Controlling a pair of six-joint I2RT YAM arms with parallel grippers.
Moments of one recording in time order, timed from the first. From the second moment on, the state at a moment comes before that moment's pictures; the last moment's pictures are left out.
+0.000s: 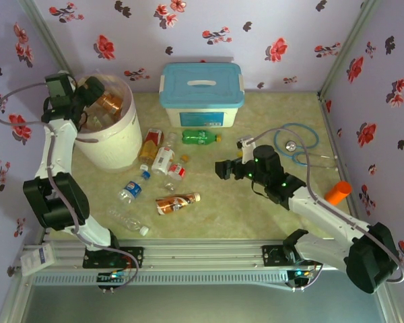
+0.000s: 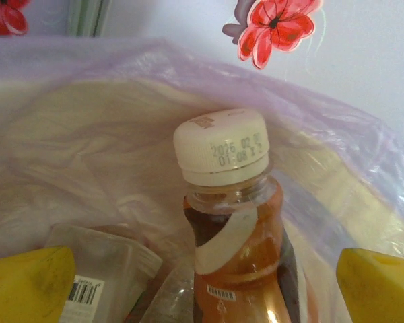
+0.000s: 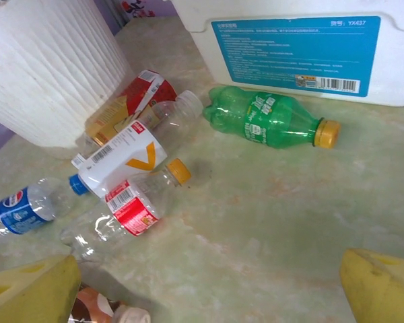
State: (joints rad) left arm 0.19 1.61 1.52 -0.40 0.11 -0.54; right arm 0.62 1.05 0.65 -0.05 -0.14 0.28
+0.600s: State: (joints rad) left arm 0.18 1.30 1.58 -0.62 0.06 -0.37; right arm 0.72 1.26 0.88 -0.37 -0.30 -0.30
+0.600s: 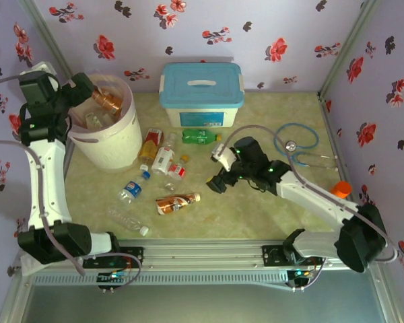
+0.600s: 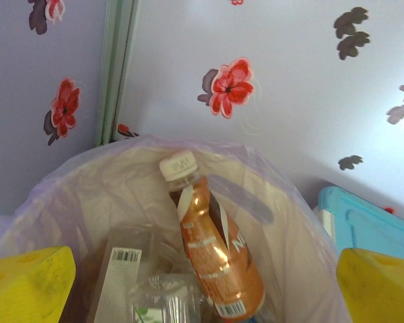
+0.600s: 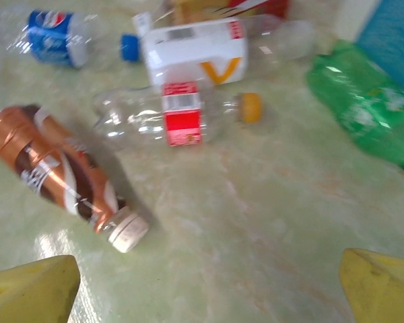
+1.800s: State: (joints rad) left arm 0.07 1.00 1.26 -0.64 0.26 -0.50; right arm 0.92 1.89 1.14 -0.41 -0.36 -0.61
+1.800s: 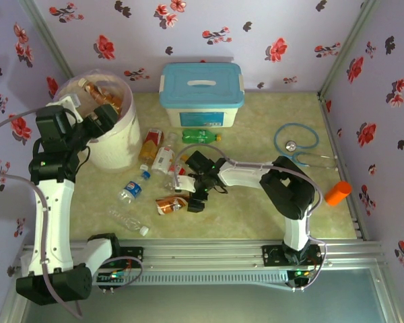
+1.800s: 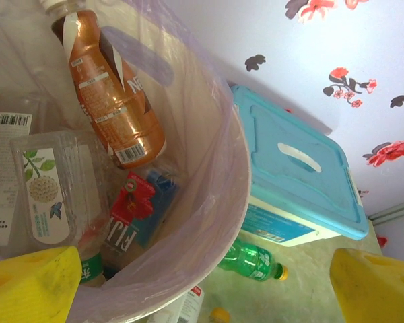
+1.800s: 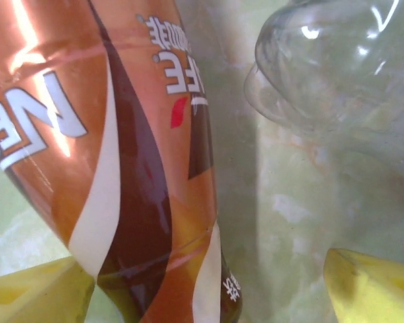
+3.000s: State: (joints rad) left arm 0.07 0.92 1.23 -0.56 0.18 -0.57; right arm 0.94 1.81 1.07 -0.42 -0.30 -0.55
